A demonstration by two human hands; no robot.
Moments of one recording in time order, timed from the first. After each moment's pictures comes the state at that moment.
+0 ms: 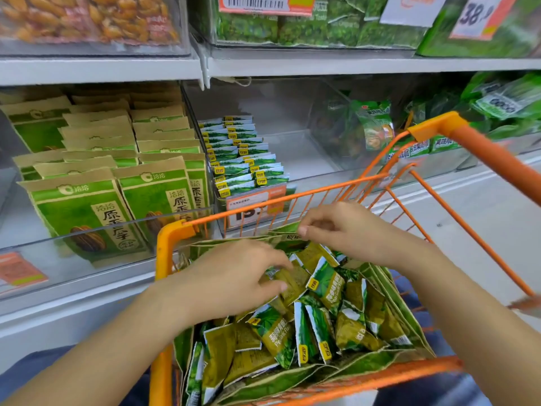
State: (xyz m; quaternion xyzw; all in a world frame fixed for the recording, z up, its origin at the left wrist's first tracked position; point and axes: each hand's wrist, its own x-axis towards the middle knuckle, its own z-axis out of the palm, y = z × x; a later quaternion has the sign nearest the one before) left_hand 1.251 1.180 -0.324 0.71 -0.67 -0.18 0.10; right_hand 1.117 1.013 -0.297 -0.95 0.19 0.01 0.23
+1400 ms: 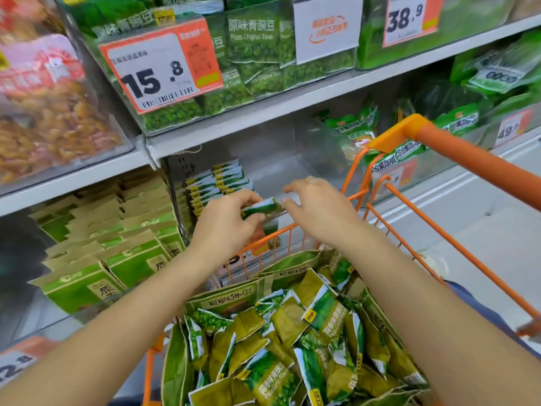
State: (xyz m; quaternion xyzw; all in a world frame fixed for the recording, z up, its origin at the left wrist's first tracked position) left_hand 1.276 1.076 -0.290 0.82 -0.50 0.00 0.28; right_hand 1.148 0.955 -0.292 -0.92 0.31 -0.16 0.17
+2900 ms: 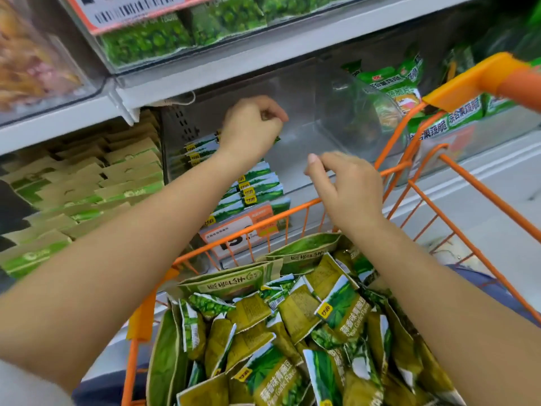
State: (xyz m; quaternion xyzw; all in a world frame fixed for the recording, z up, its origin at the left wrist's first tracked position) left_hand 1.329 0.973 -0.287 0.81 -0.44 0.00 0.38; right_hand 1.173 0.929 -0.359 -0.84 0.26 -0.44 0.16
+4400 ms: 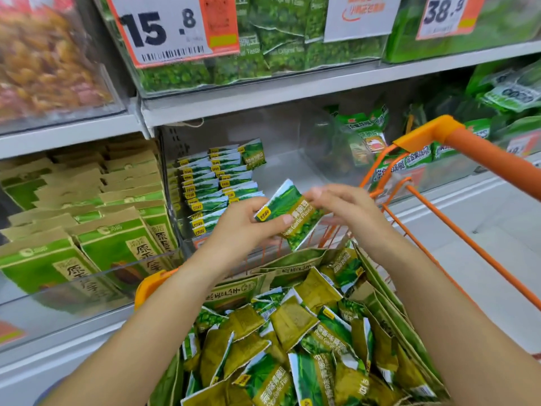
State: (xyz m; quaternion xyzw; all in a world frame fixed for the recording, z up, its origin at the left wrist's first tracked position) left_hand 1.253 1.073 -0.312 0.68 -0.37 -0.34 0.52; right_hand 1.114 0.945 -0.309 -0.74 0.22 -0.24 0.58
